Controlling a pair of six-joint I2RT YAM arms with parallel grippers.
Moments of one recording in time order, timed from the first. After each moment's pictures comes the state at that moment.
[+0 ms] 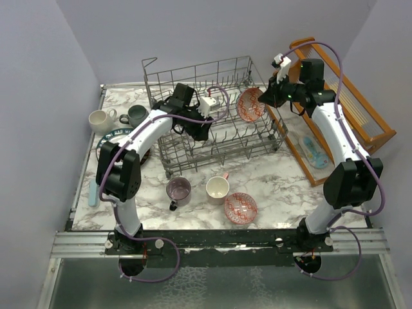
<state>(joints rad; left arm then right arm) -0.43 1.84 1.58 -0.66 0.48 0.36 0.11 1.68 1.63 -0.50 -0.66 -0.27</state>
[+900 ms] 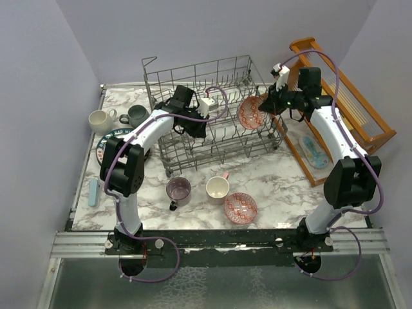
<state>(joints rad) -0.41 1.92 1.57 -0.61 0.51 0.32 0.10 1.68 1.55 -0.49 -0.67 -0.26</state>
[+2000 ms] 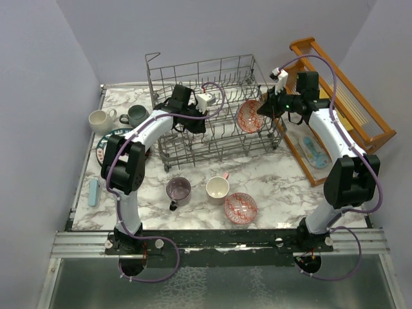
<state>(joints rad) -0.38 1.96 1.55 -0.47 0.47 0.23 0.10 1.68 1.48 -0.45 -0.70 -0.24</state>
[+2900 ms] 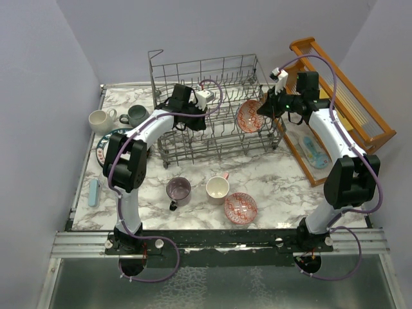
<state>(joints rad) -0.38 2.00 1.56 -0.40 0.43 0.16 0.10 1.68 1.48 -0.45 -0.70 -0.24</state>
